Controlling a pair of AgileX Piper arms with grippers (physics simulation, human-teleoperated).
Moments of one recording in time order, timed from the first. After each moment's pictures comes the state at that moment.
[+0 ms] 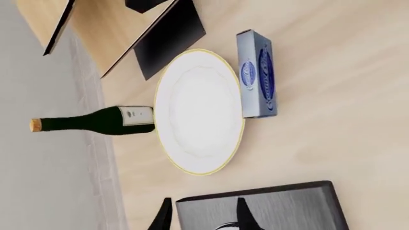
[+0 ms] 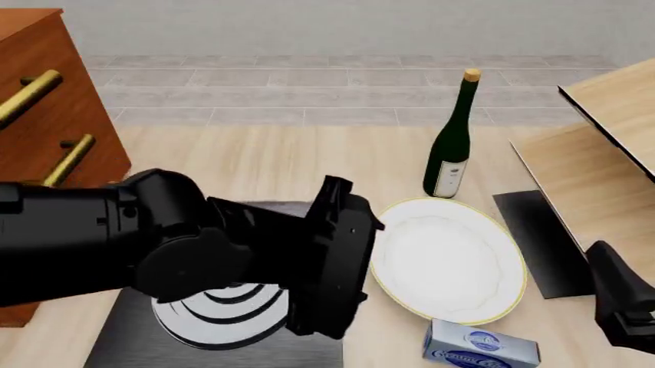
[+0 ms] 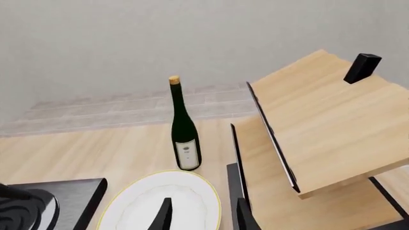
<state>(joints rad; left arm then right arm) -1.02 1.43 -0.90 0.28 1.09 0.01 0.02 0.00 0.04 0.11</state>
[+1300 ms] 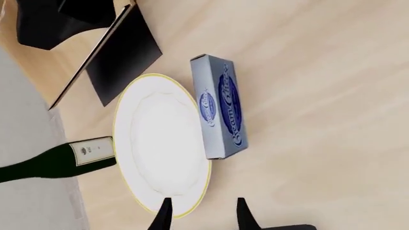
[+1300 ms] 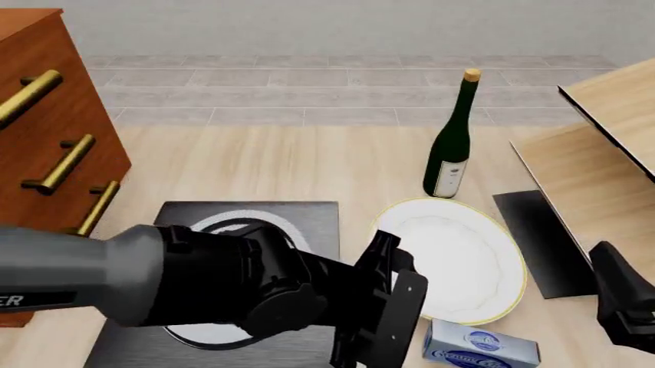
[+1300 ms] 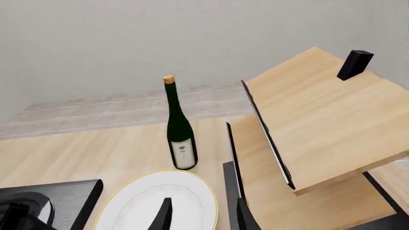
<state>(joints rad) -1.10 1.69 -0.94 0.15 1.07 -0.01 0.01 0.00 0.06 0.12</state>
